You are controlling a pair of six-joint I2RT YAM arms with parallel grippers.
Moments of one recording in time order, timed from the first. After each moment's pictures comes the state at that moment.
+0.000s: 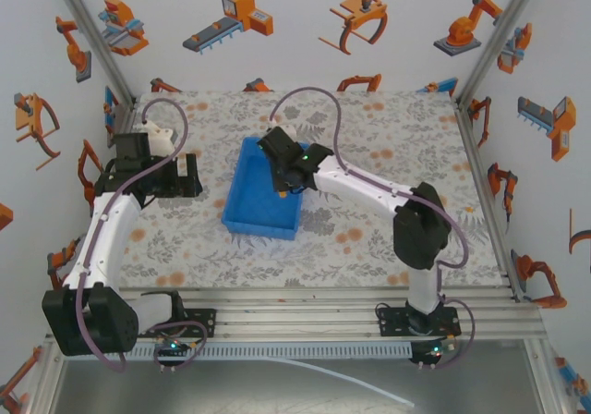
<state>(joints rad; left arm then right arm) -0.01 1.18 1.03 -0.68 0.20 0.06 0.89 1.95 1.67 -0.68 0.22 0.53</state>
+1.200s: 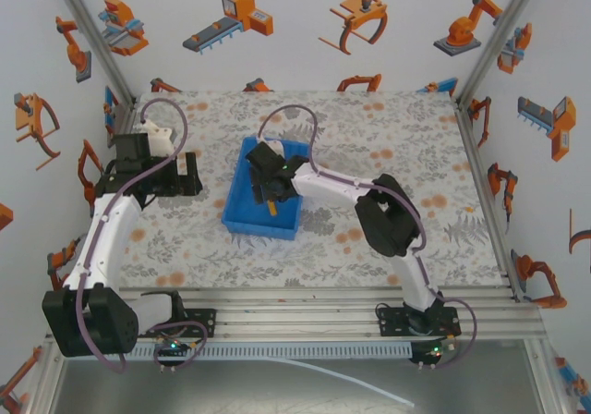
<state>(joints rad) -0.01 1.18 1.00 -0.63 0.19 0.03 0.90 2.13 1.70 -0.58 0.24 0.52</state>
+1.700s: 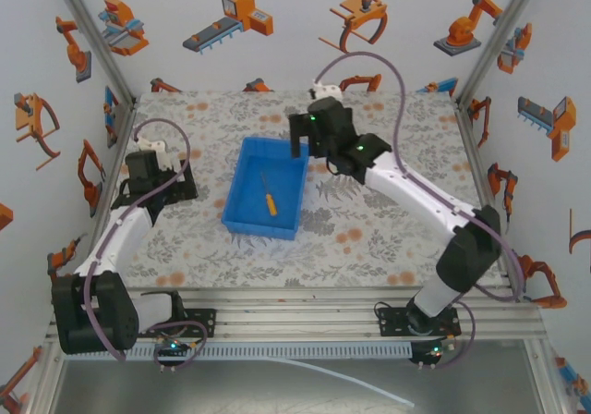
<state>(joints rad) 0.00 1.19 0.71 -0.22 -0.03 -0.10 0.70 1.58 1.47 -0.47 0.35 0.32</state>
